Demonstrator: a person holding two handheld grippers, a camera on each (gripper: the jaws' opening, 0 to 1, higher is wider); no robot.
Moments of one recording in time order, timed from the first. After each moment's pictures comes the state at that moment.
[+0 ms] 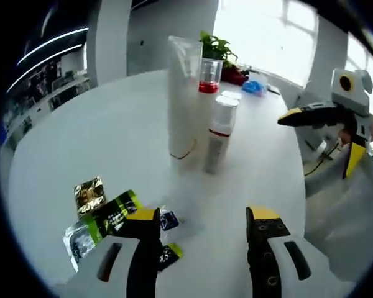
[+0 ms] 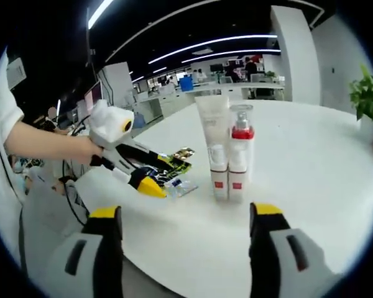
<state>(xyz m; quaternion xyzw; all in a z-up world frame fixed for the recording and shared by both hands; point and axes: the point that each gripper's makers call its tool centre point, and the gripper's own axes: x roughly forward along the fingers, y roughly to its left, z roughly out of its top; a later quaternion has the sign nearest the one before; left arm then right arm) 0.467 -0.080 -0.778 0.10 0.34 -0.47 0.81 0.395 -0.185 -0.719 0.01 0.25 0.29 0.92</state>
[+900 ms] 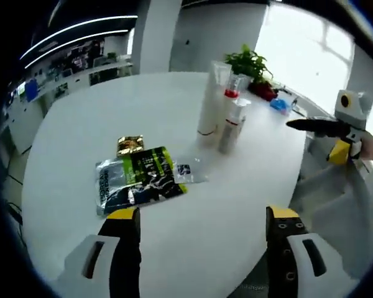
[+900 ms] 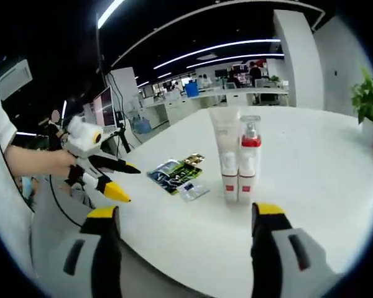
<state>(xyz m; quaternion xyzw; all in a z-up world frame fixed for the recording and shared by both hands) 0.406 -0.005 -0.753 0.03 0.35 -0.37 0.86 0.371 -0.175 -0.697 0.02 0.23 0.31 0.92</state>
